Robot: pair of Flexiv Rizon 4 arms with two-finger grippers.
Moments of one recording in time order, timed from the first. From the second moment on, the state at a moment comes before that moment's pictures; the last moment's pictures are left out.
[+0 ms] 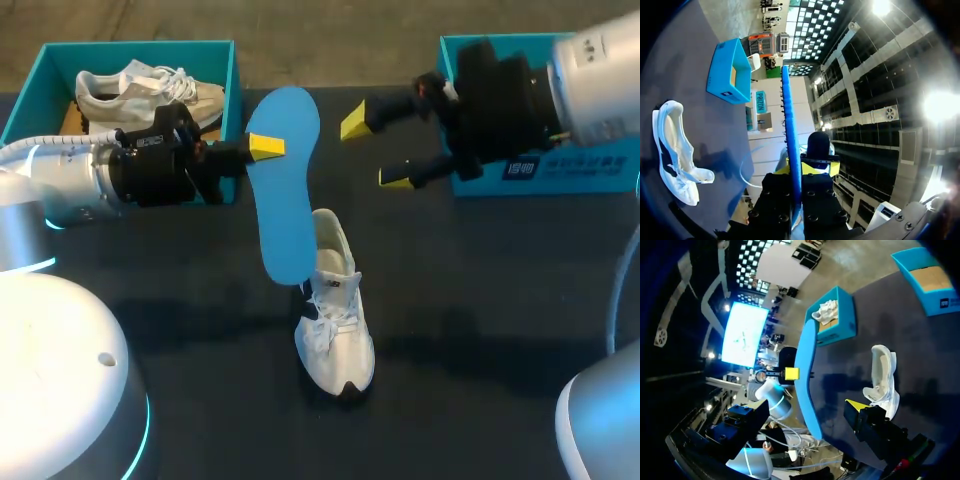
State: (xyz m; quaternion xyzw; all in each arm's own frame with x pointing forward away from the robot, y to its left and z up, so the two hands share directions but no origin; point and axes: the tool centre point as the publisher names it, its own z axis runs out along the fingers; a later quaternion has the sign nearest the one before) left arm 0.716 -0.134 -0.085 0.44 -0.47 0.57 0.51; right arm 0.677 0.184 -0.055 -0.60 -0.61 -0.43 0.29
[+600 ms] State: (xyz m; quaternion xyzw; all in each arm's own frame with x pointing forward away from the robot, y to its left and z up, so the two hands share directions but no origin) left arm 0.716 -0.134 -0.085 0.44 -0.47 0.57 0.51; right arm 0.682 0.180 -0.070 -0.56 -0.58 -0.48 0.35
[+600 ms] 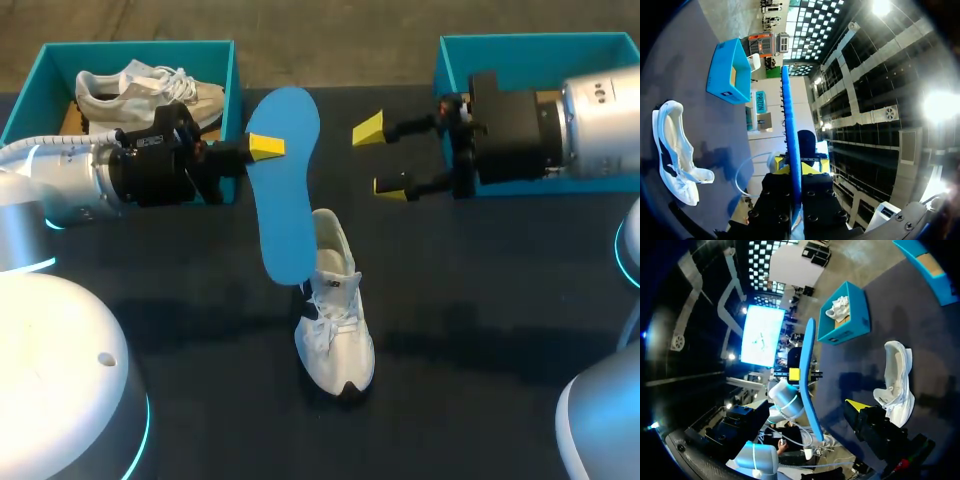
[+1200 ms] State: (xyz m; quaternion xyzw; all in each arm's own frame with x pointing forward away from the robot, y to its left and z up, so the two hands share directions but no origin) left arm 0.715 -0.132 -0.078 0.39 -0.51 0.61 0.47; right arm 0.681 0.179 -0.071 -0.55 -0.58 -0.48 0.36
